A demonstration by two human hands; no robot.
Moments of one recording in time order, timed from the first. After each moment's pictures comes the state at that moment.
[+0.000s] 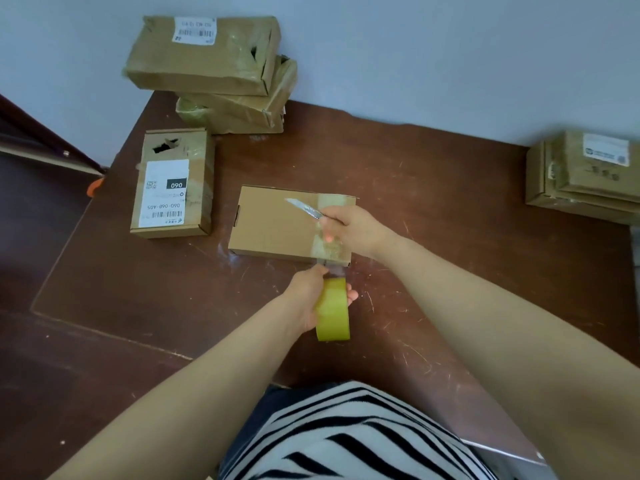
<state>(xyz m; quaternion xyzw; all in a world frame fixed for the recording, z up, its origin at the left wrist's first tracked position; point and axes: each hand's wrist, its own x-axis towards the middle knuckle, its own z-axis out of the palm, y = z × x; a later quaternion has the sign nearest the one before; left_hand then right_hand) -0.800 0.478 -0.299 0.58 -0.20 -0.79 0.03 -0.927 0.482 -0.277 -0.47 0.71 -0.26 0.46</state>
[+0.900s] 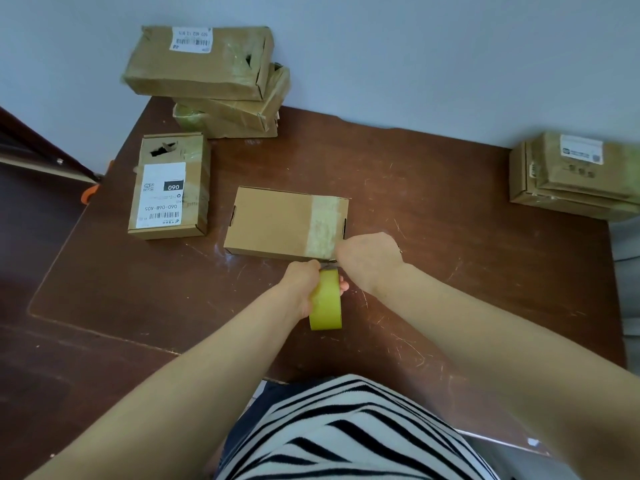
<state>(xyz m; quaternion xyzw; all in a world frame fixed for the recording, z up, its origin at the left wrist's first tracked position) -0.801 0.476 -0.295 0.58 -0.27 -0.77 0.03 -0.904 0.525 -0.268 -0.64 0.73 0.19 0.13</state>
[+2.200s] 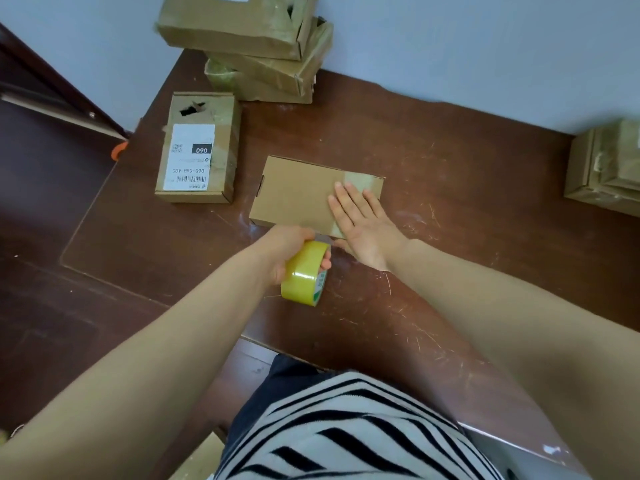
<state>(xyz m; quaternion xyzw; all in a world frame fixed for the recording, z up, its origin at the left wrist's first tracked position) -0.761 0.432 -0.273 0.58 -0.32 -0.75 -0.03 -0.910 0.498 -0.336 -0.72 0.67 0.10 0.16</state>
